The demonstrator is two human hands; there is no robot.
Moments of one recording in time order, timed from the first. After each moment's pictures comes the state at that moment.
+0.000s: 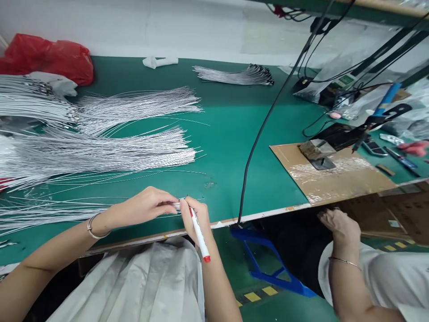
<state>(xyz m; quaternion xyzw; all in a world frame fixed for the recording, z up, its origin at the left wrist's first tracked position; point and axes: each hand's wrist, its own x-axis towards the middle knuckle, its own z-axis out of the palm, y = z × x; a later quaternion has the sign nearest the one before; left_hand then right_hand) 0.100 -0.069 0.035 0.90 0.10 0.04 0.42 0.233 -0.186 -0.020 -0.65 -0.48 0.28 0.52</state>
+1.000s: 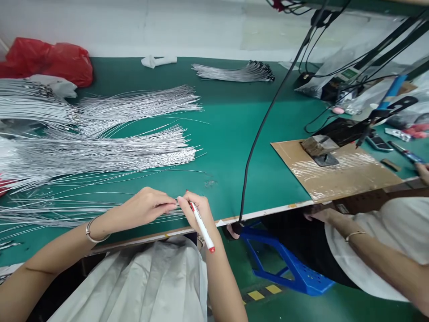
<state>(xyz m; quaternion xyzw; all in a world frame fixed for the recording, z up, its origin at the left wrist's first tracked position) 0.097 -0.076 0.040 0.93 0.11 0.07 0.33 0.247 -0.177 -0.022 -0.60 -0.52 0.30 0.52</state>
